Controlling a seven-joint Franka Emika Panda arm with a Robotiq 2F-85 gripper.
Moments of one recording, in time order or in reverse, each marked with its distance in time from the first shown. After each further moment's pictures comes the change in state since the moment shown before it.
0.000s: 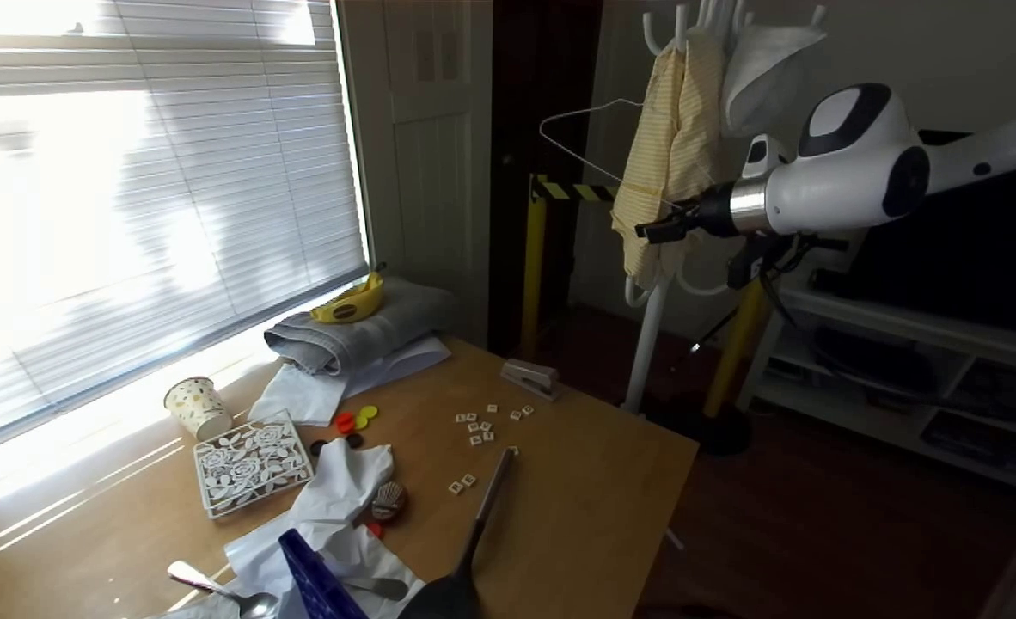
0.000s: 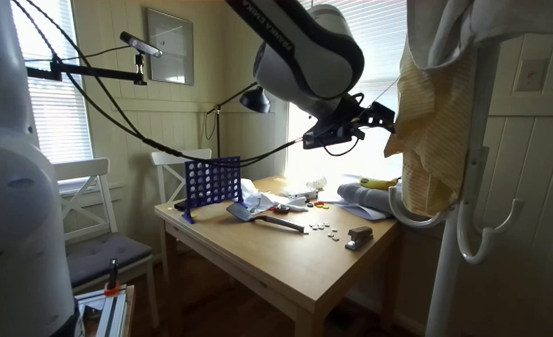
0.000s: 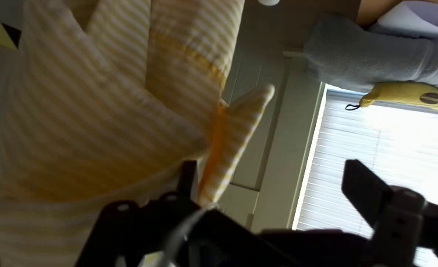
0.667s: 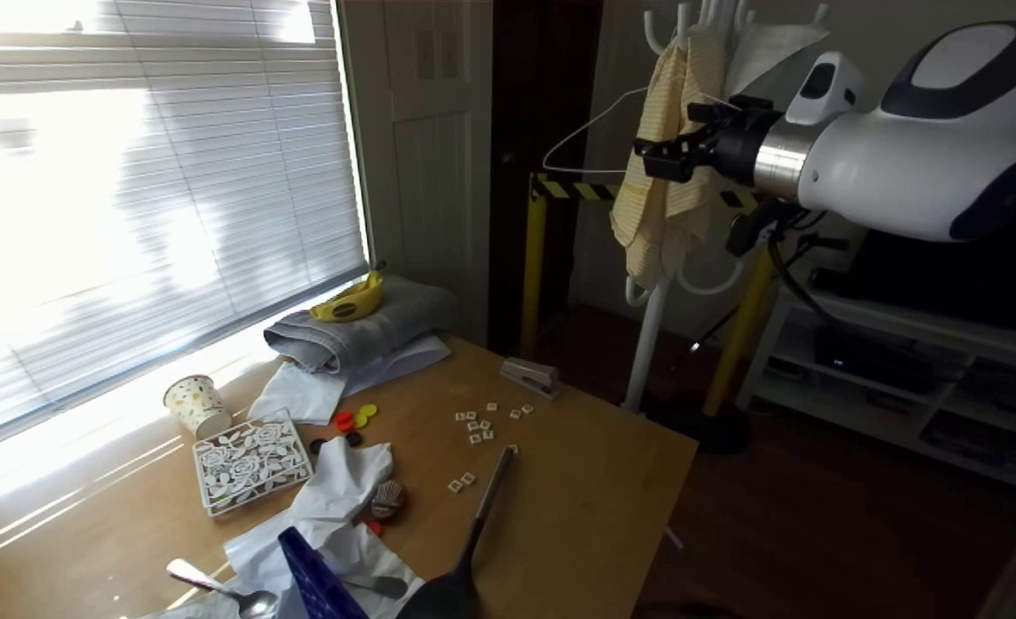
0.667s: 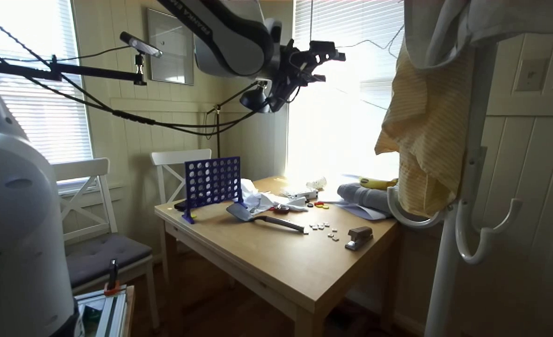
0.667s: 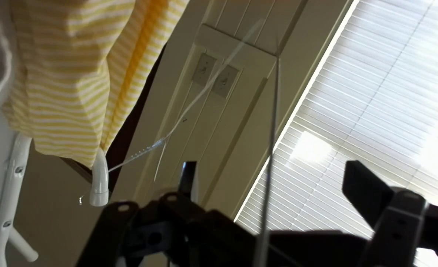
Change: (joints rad) arm 0.003 -0.293 0.332 -0.174 0.144 -0.464 -0.209
